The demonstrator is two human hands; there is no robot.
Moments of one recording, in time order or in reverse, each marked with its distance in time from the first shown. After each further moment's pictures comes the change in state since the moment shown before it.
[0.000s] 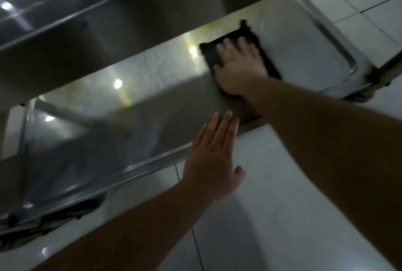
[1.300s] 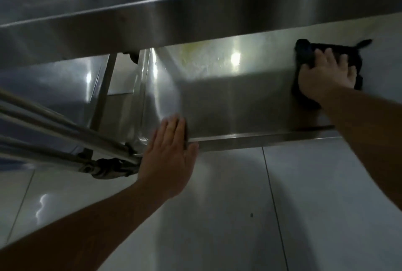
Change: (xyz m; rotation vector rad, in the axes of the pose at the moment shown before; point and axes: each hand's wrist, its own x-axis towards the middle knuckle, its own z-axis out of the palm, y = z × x) left_hand -0.235 -0.274 0.009 -0.119 0.106 -0.505; right_hand -0.030 -0.164 0.043 0.047 -0.001 0.310
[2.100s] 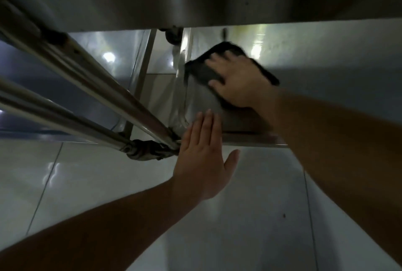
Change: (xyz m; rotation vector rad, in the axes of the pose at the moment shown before) left_hand -0.023 -0.023 0.007 -0.022 0.014 -0.023; right_hand -0.082 -0.235 0.096 -0.183 -0.063 -0.963
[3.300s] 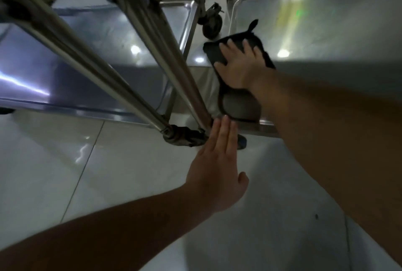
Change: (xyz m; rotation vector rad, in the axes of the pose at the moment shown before) left_hand -0.055 -0.034 -0.009 -0.067 -0.078 -0.001; right_hand 0.056 -0.078 0.008 0.106 -0.141 0.153
